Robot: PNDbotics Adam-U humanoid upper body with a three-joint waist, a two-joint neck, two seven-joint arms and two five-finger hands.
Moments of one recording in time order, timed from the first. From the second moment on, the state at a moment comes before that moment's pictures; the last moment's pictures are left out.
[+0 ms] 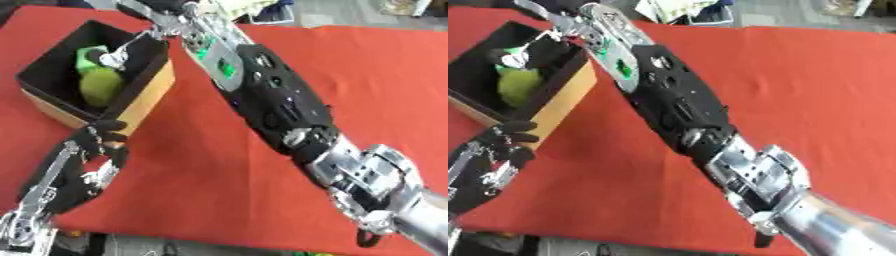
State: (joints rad) left arm -0.23 0.17 -0.23 -1.73 -0.14 -0.07 -0.30; right arm -1.15 -0.03 0.30 -1.07 0.85 -0.36 0.08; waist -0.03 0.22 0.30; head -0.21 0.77
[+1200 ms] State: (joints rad) left arm -0.19 0.17 -0.18 -1.73 -0.14 -0.06 -0.24; right arm -0.84 -0.35 0.20 -1.51 0.30 -0.15 0.11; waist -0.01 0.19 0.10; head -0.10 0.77
